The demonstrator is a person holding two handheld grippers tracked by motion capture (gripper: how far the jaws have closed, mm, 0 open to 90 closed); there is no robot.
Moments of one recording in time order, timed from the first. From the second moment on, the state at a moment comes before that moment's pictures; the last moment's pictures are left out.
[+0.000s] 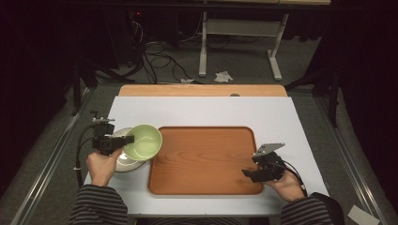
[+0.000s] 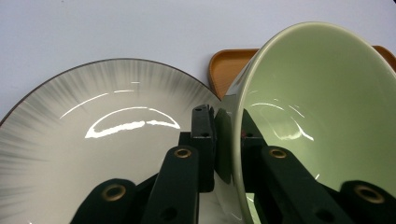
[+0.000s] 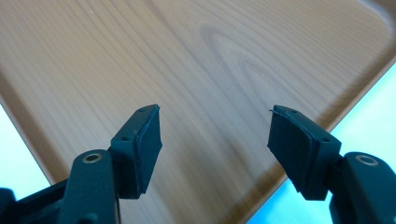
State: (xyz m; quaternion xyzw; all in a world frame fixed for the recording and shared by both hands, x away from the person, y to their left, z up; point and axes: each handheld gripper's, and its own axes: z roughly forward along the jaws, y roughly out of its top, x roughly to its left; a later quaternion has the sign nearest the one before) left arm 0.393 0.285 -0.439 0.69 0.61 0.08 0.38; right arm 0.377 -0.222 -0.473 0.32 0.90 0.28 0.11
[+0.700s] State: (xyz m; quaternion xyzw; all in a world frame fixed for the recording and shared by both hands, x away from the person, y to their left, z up) left arm 0.398 0.257 -0.436 0.72 0.58 0.06 0.38; right arm 0.377 -0.222 -0.474 0.32 0.90 0.28 0.11
